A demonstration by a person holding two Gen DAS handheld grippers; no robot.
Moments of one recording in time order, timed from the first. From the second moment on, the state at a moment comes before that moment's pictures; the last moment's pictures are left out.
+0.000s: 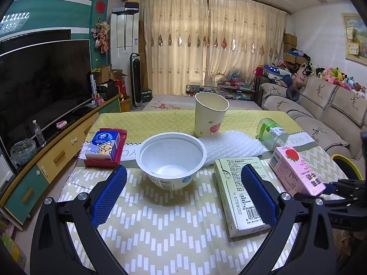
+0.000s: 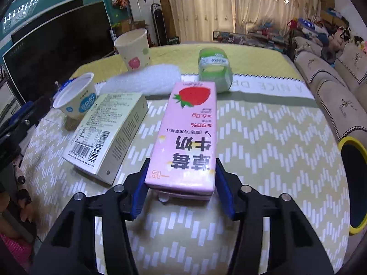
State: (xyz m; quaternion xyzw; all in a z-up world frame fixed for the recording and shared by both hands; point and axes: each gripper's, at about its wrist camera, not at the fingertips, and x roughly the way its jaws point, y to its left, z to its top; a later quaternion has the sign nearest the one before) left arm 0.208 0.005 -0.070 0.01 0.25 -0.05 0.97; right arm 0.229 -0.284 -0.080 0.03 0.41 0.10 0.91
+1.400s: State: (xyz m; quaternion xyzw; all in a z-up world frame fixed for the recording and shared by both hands) left arm 0.193 -0.011 -0.065 0.03 0.23 -0.09 0.97; right arm 0.174 -0.549 -0.053 0.14 0.32 -0.18 0.92
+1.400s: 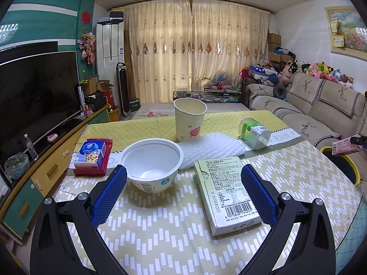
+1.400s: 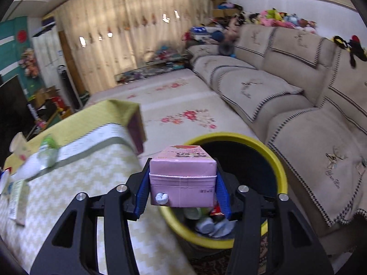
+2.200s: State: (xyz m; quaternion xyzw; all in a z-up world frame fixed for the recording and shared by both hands) left arm 0.202 -0.045 -0.080 0.04 0.30 -0.12 0.95; right arm 0.192 -0.504 -0.063 0.11 0.27 -0.16 0.94
